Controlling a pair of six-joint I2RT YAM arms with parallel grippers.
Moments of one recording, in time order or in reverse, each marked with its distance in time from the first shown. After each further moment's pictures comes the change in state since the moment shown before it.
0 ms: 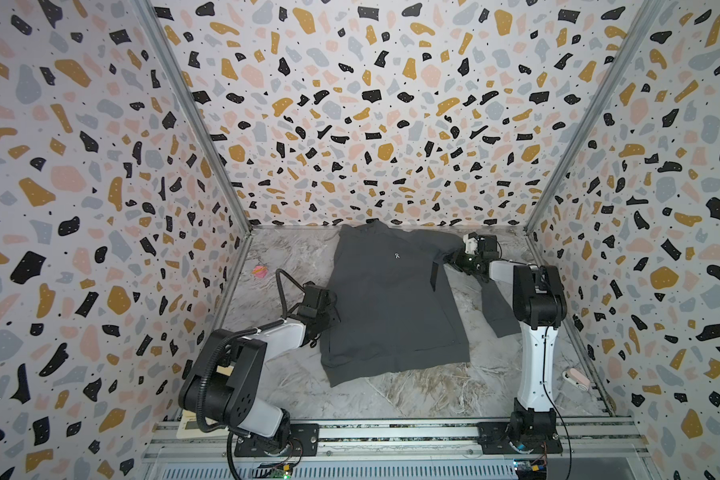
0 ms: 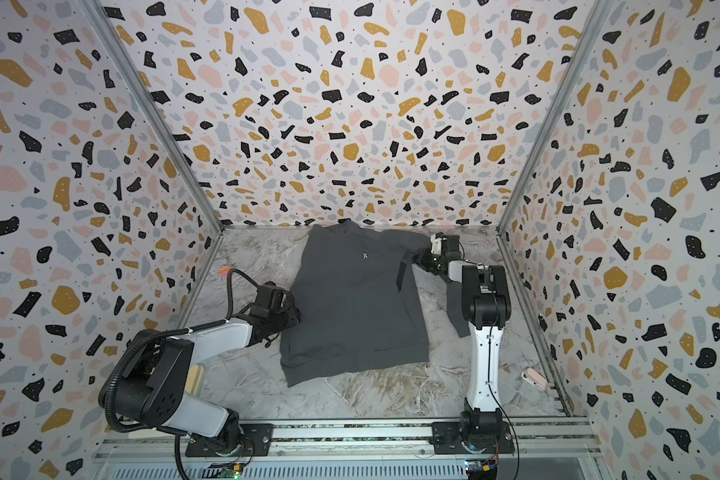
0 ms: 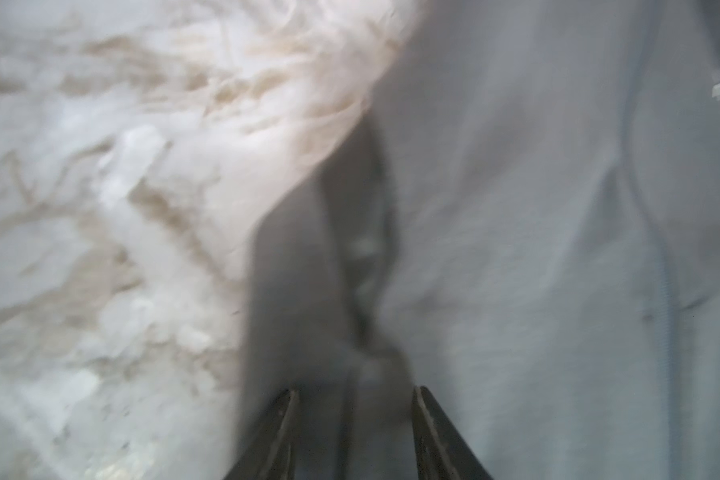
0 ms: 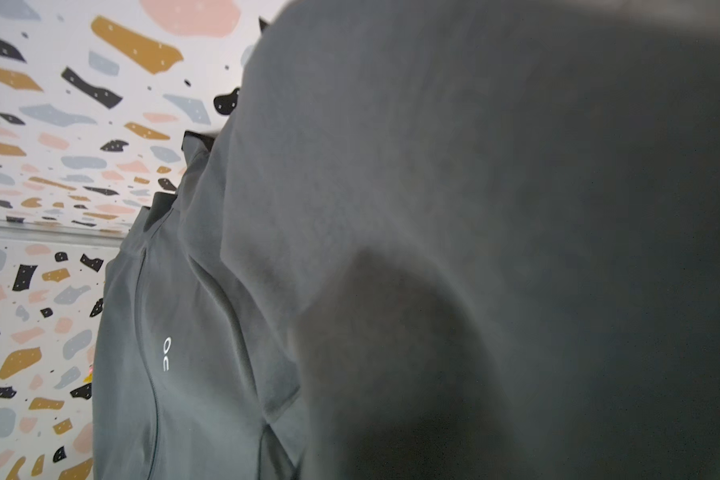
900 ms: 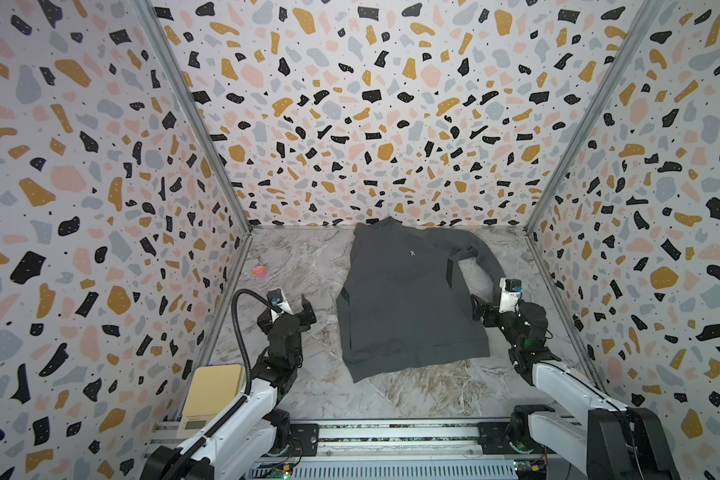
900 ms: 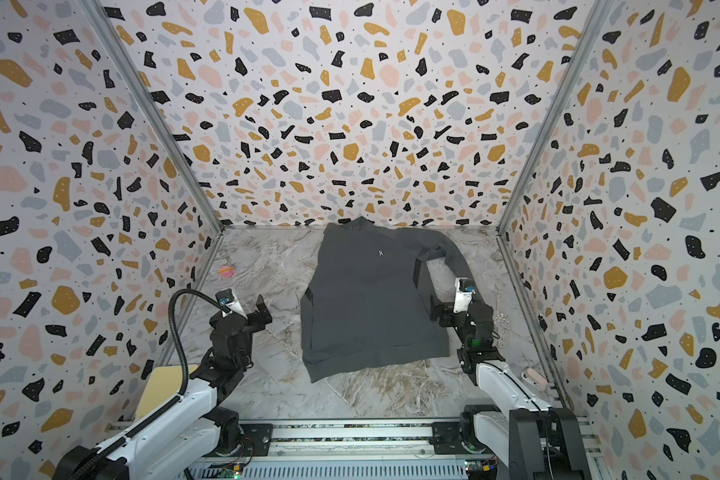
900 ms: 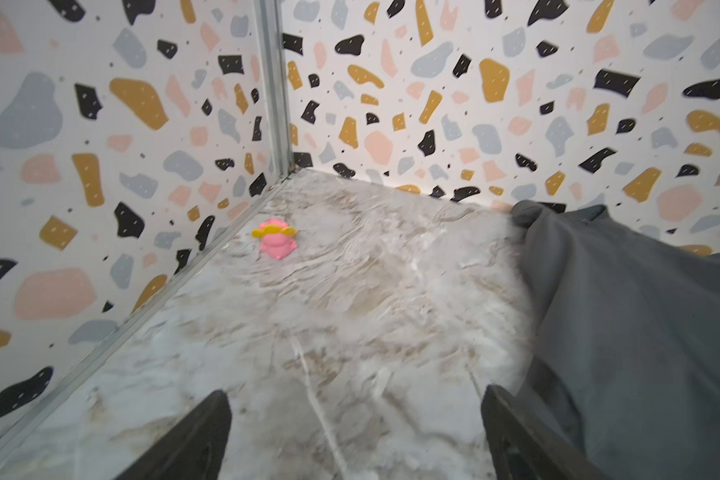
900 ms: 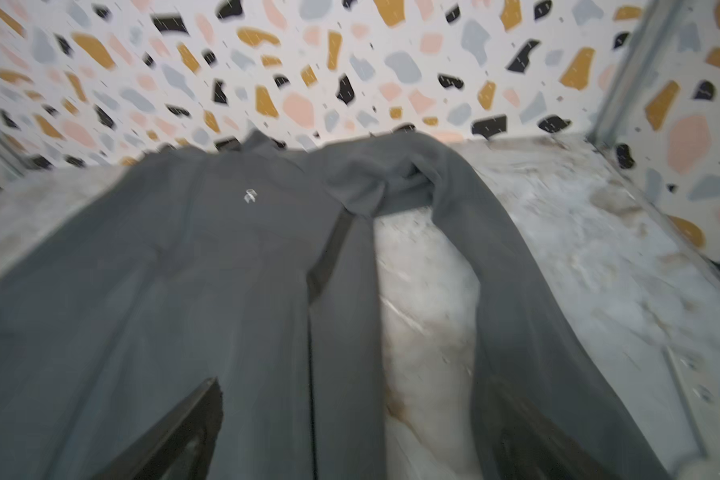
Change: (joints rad) left arm 0.007 -0.667 -0.455 0.460 -0.528 0.445; right arm 0.047 -1.291 -1.349 0.448 0.473 -0.496
